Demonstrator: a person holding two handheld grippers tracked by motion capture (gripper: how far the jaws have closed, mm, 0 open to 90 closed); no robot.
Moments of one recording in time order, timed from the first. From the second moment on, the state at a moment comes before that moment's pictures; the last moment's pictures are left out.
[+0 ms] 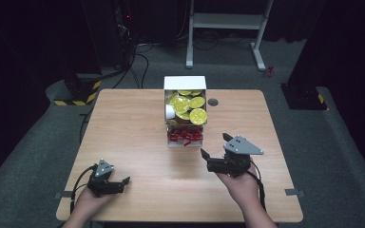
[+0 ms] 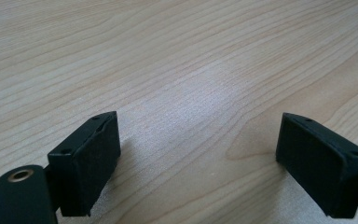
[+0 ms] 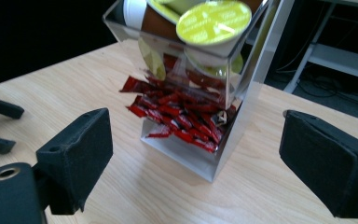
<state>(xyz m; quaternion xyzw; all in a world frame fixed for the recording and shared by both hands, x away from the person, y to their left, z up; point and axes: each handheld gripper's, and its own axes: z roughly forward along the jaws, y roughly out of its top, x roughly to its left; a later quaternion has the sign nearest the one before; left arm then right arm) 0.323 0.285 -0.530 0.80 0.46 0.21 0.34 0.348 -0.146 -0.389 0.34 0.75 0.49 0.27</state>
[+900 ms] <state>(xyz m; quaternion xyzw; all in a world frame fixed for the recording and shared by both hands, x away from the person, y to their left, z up) 0.324 0.284 -0.530 0.80 0.45 0.20 0.35 0.371 -0.127 -0.343 0.34 0.74 0.52 0.26</state>
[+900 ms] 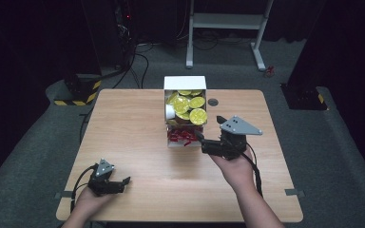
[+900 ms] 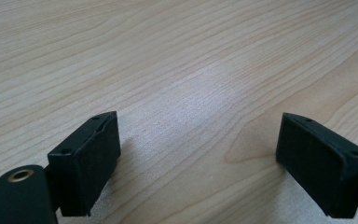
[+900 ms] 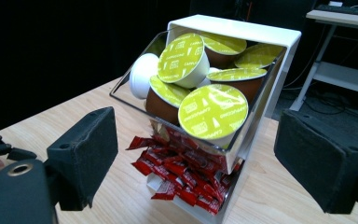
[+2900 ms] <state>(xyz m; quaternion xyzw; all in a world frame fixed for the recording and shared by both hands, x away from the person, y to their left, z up) 0.323 0.284 -0.530 0.80 0.45 0.20 0.35 0.428 -0.045 -0.332 0.34 0.77 0.49 0.24</state>
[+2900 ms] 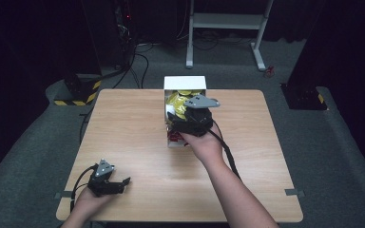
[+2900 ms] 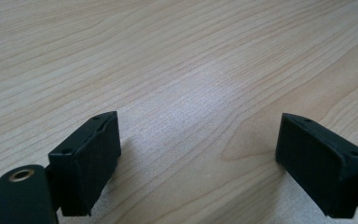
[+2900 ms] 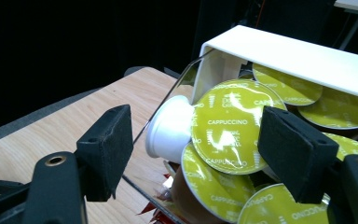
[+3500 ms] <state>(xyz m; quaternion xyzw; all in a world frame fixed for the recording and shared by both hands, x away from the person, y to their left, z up) 0.322 0.284 -0.530 0.80 0.45 0.20 0.35 0.437 -0.055 -0.333 0.35 0.76 0.48 0.26</state>
